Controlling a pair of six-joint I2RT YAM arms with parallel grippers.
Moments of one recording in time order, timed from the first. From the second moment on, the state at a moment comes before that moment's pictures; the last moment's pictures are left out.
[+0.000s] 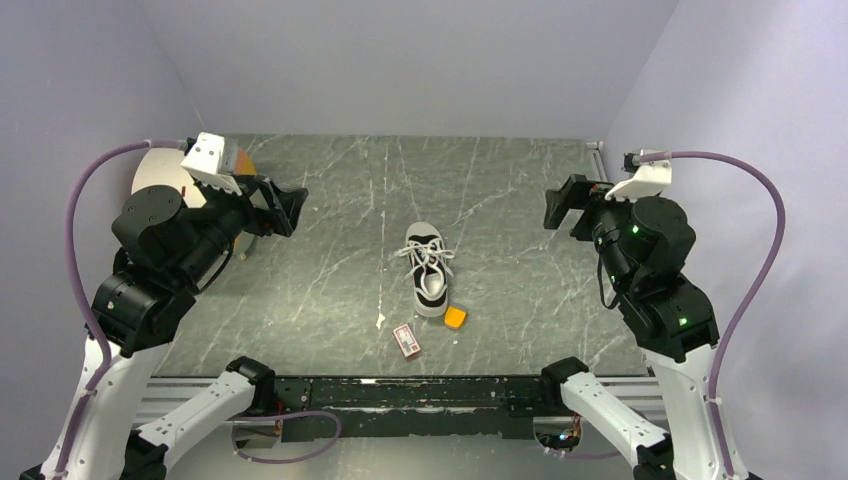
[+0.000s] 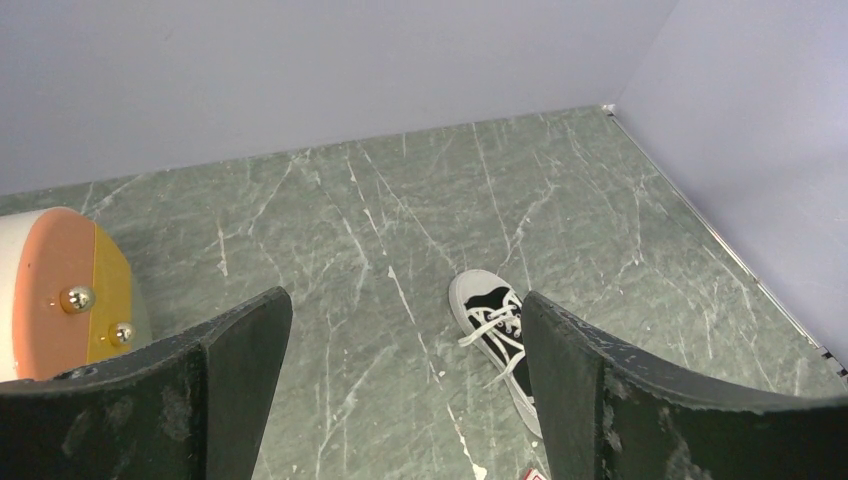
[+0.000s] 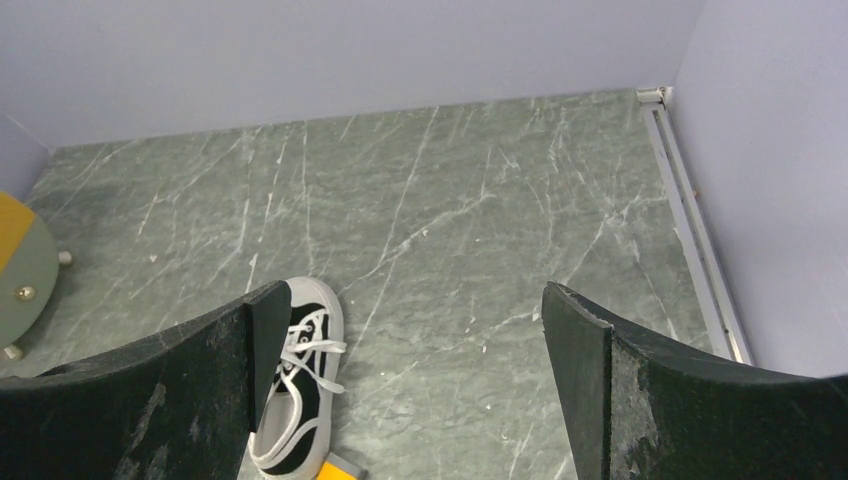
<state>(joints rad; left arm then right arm) -0.44 0.81 1.38 -0.65 -0.04 -0.17 0.36 0.79 1.37 -0.75 0.31 0.19</state>
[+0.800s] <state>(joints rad) -0.44 0.81 1.38 -0.65 -0.04 -0.17 0.36 0.78 1.37 -0.75 0.31 0.18</state>
